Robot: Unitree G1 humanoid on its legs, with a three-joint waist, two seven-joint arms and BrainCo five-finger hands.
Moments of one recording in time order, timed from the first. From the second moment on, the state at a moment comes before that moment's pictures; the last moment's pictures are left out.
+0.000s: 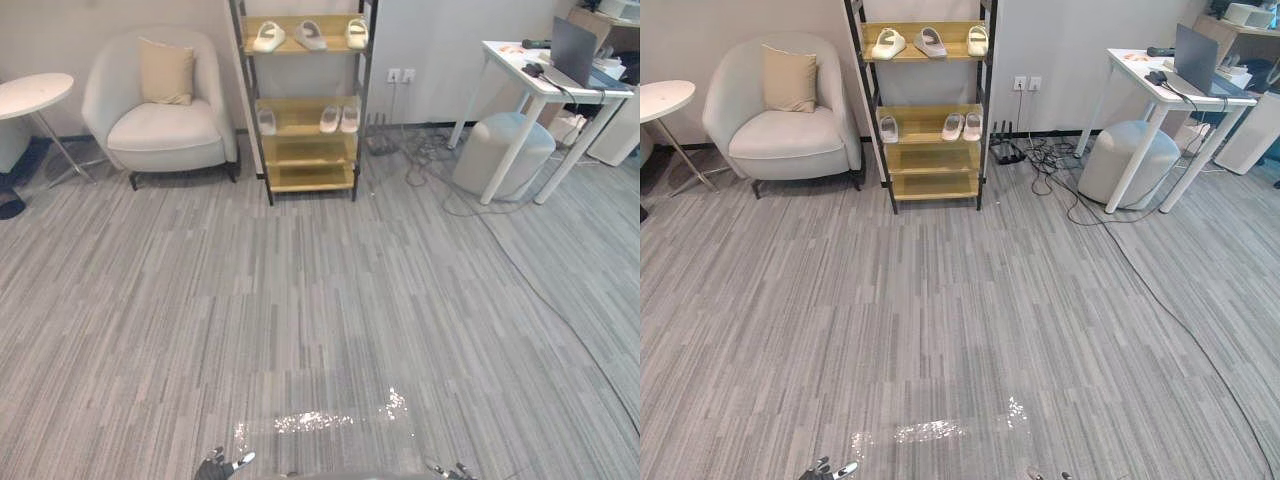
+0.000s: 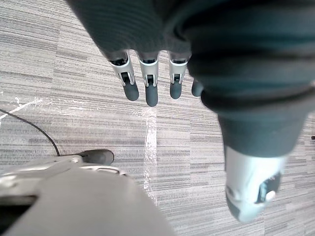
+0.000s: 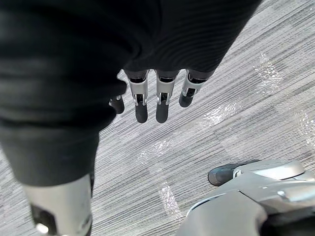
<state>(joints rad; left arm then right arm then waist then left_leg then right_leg) 0.15 0.15 0.02 1.09 -0.14 -0.12 0.04 0.18 -0.10 -0.15 1.09 0.23 -0.12 -0.05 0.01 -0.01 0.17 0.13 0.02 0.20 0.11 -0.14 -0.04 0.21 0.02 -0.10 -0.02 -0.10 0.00</state>
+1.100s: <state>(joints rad) 0.05 0.10 0.00 1.07 -0.15 -0.12 0.06 0.11 -0.12 -0.15 1.09 0.20 -0.11 -0.05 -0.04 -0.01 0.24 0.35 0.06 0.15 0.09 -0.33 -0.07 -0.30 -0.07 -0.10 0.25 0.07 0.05</state>
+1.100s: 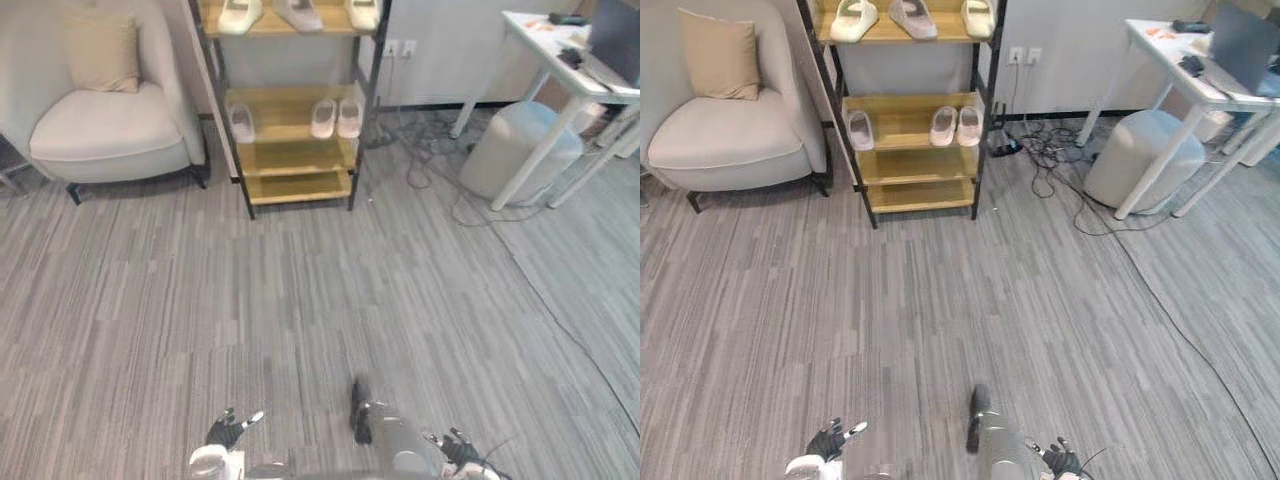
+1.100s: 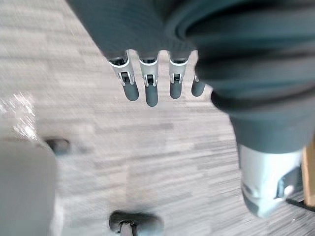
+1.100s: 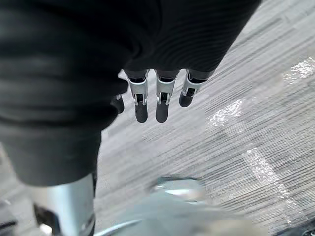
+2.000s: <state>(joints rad) 0.03 0.11 0.05 1.07 -0.16 -0.12 0.05 0.06 -0.05 -0.13 1.04 0.19 -0.13 -0.04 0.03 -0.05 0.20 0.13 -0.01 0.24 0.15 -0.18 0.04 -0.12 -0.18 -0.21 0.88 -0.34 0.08</state>
